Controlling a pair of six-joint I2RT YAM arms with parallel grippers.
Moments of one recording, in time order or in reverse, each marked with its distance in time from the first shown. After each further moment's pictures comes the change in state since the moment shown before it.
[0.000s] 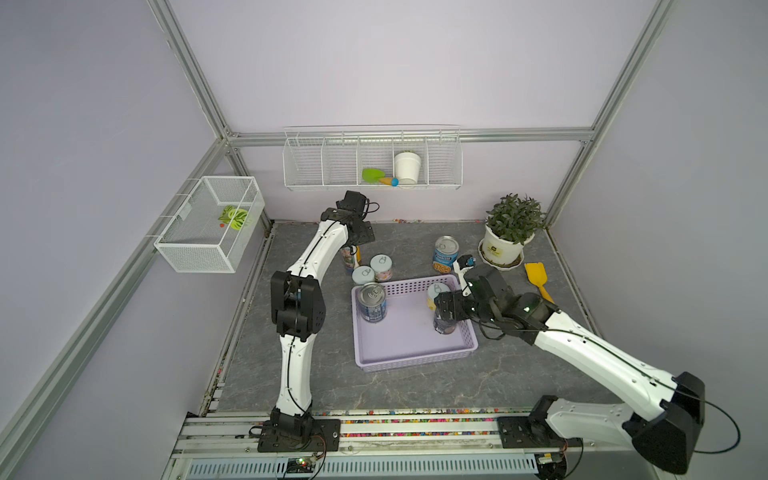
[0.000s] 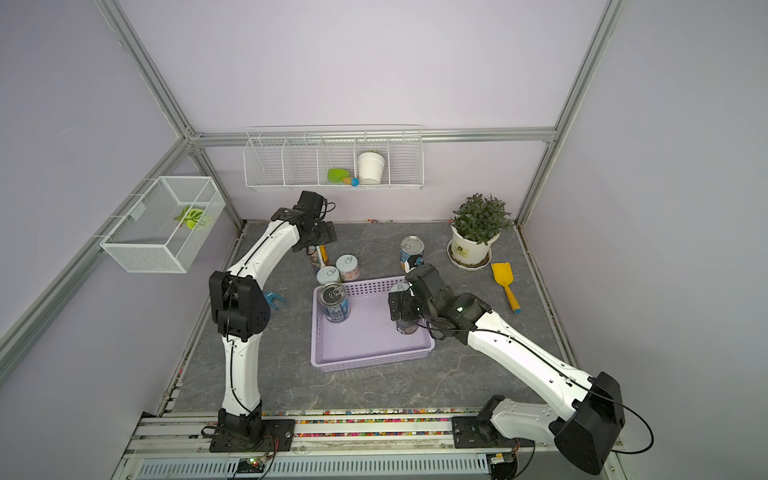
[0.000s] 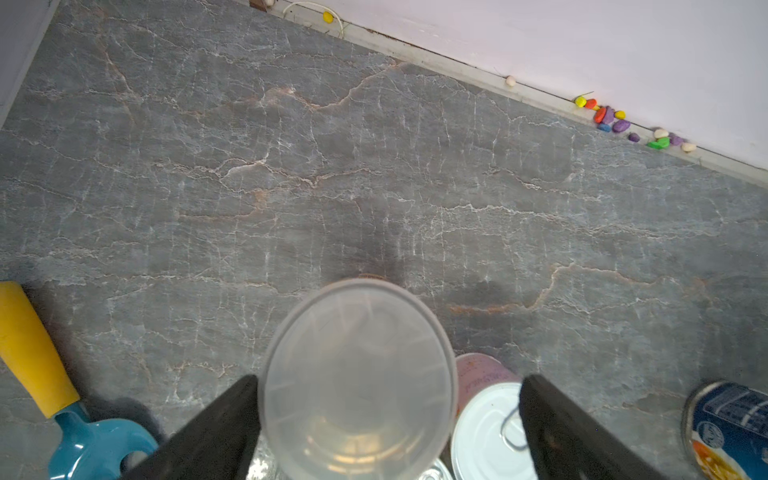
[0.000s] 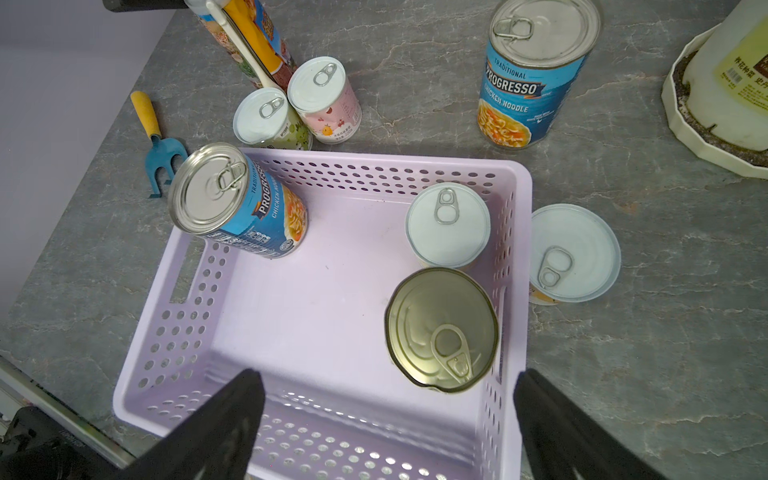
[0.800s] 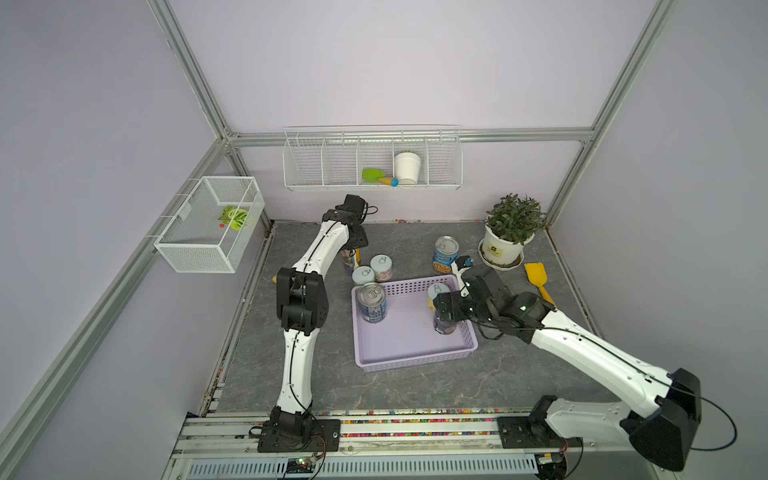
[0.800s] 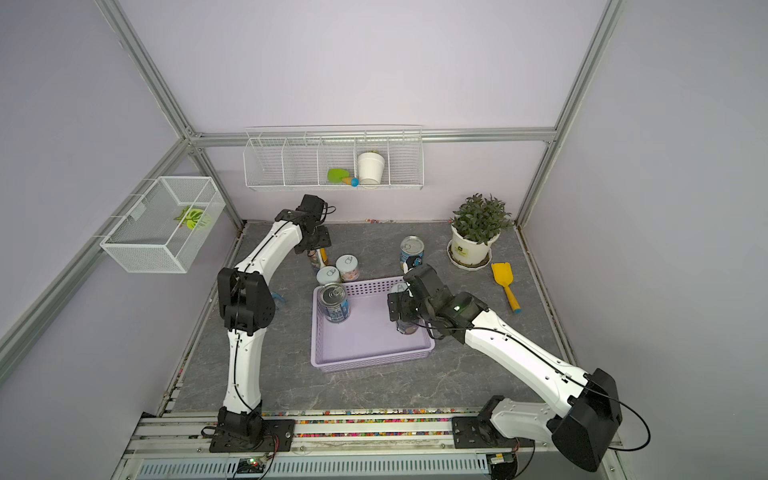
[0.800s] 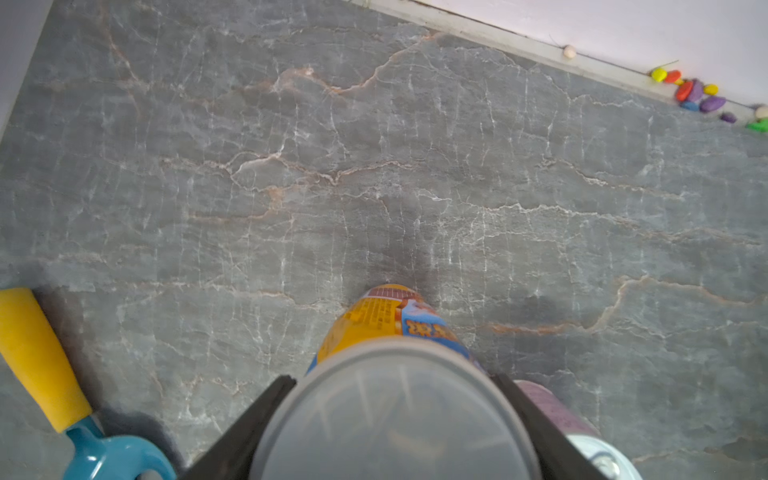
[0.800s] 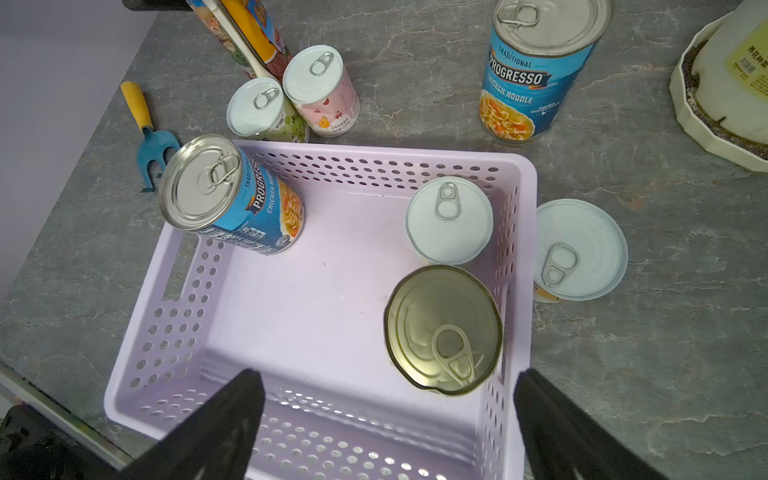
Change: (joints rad) left arm 0.022 0.076 0.047 -0.031 -0.028 0.023; right arm 0.000 0.020 0.000 0.000 -0.004 0.000
